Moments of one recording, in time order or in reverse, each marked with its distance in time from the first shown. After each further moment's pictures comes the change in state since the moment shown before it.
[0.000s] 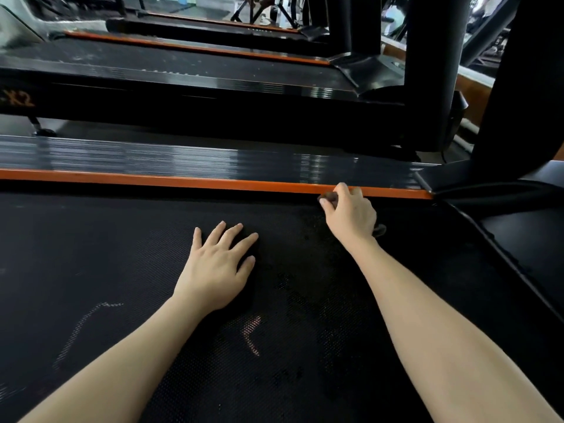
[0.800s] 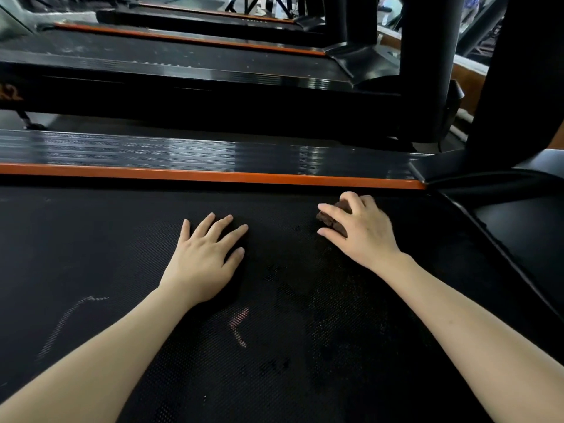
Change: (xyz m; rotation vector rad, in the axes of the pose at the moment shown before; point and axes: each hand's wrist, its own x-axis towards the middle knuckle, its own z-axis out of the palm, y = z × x) left_hand -0.001 0.001 0.000 0.032 -0.019 -0.004; right_hand -0.046 0.048 -0.033 -0.098 0.026 -0.498
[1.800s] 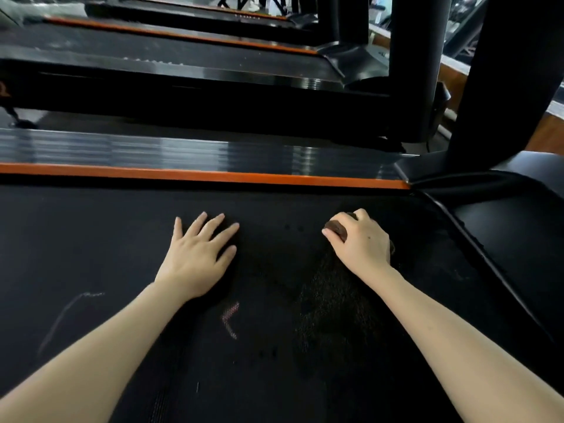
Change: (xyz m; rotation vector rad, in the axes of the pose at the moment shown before) left_hand 0.000 0.003 -0.007 0.030 -0.059 -0.010; right_hand -0.025 -0.006 -0.009 0.112 -0.107 0.349
